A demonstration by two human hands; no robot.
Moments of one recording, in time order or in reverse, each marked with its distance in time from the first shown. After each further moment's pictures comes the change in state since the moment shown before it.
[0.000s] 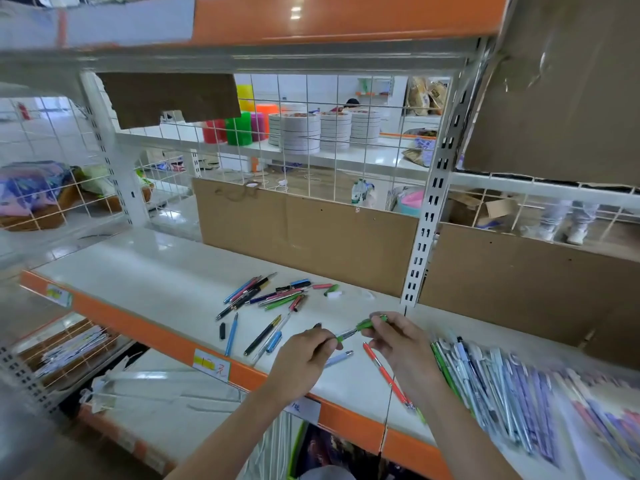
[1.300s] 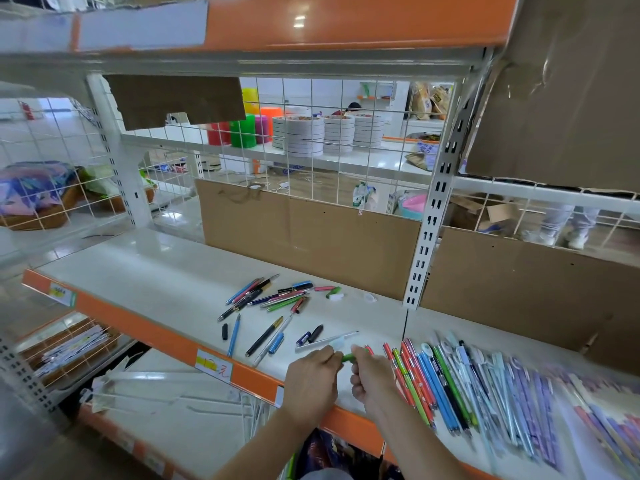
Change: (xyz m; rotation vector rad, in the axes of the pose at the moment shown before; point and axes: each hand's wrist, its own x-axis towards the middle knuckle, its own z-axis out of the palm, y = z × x) left_hand -0.013 -0.008 0.035 0.605 0.096 0.144; right_hand 0.015 0.059 0.027 -0.213 0.338 0.388
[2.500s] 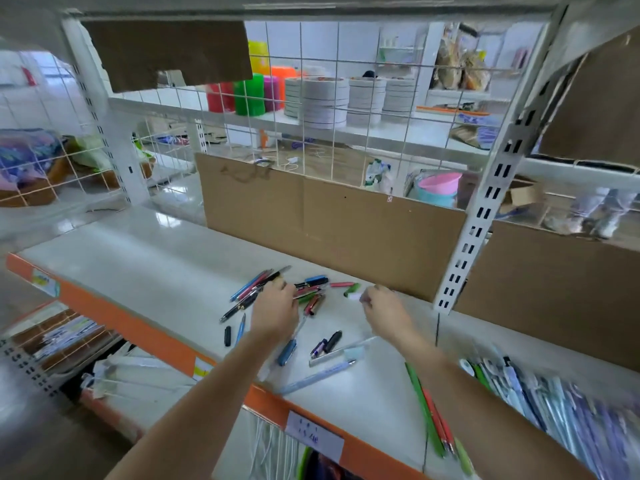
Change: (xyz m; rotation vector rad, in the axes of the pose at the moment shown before) left_hand 0.088 -0.138 0.021 0.005 -0.090 -0.378; right_hand 0.126 -0.063 0.034 -1.313 -0.033 -0.759
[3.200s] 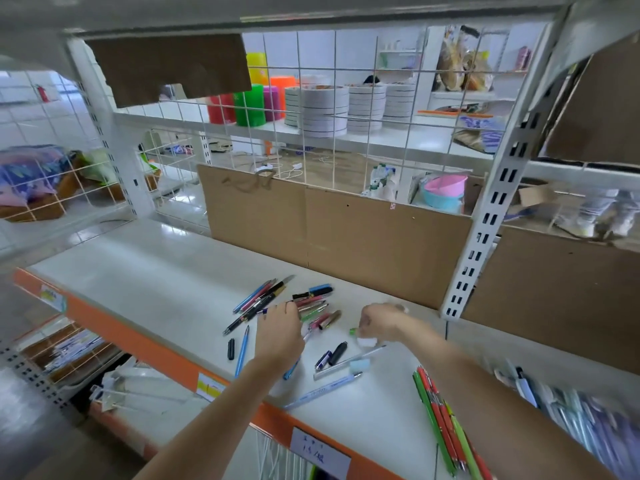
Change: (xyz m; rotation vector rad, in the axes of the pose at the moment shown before) left_hand -0.017 0.010 0.001 0.137 -0.125 -0.073; right_hand 0.026 -0.003 -0.007 -0.233 -0.524 -0.016
